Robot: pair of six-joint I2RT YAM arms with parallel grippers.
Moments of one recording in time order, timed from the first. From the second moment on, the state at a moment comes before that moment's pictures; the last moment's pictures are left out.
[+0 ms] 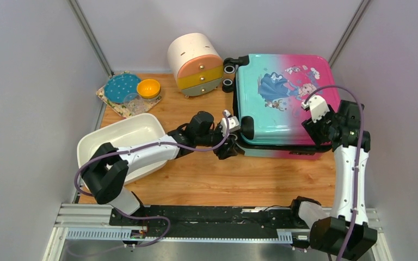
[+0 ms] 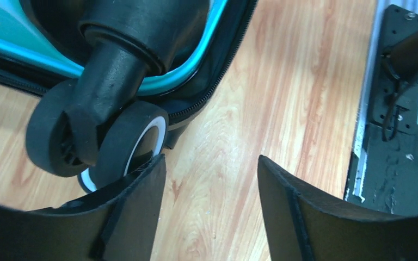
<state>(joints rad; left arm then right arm) -0.85 1.56 0.97 0.06 0.42 0.07 -0.26 1.01 1.09 -0.89 -0.23 -0.87</state>
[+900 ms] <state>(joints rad) -0.71 1.63 1.13 -0.09 0.62 0.52 -0.32 0.87 1.10 -1.27 -0.58 -0.74</state>
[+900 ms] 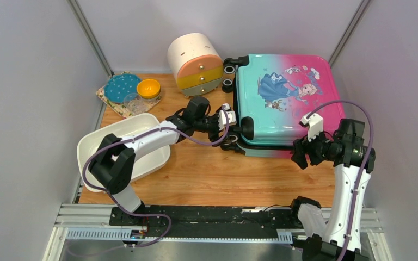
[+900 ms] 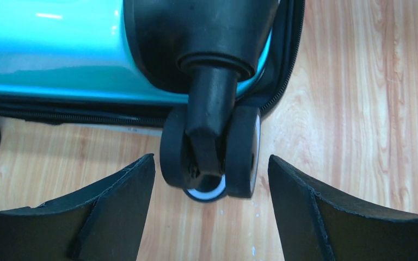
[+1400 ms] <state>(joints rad) -0.72 1.71 1.15 -0.04 0.67 0.49 -0.32 0.83 1.08 -1.31 -0.62 -0.83</state>
